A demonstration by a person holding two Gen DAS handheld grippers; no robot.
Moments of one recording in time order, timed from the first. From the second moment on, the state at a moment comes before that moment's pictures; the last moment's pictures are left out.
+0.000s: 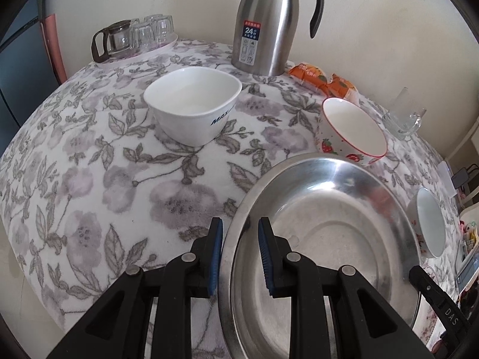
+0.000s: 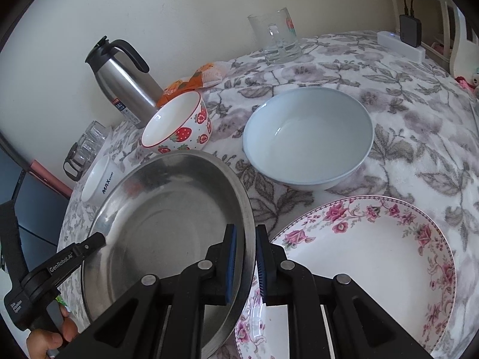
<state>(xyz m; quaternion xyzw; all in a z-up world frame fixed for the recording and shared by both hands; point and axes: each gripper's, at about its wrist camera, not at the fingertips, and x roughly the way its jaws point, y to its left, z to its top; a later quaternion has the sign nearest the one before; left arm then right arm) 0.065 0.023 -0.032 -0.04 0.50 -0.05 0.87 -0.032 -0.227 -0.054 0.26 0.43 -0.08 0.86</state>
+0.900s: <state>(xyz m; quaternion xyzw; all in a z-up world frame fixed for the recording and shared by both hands) 0.074 0.013 -0.044 0.00 0.50 -0.06 0.87 -0.026 -0.225 -0.059 0.25 0.44 -0.09 0.86</state>
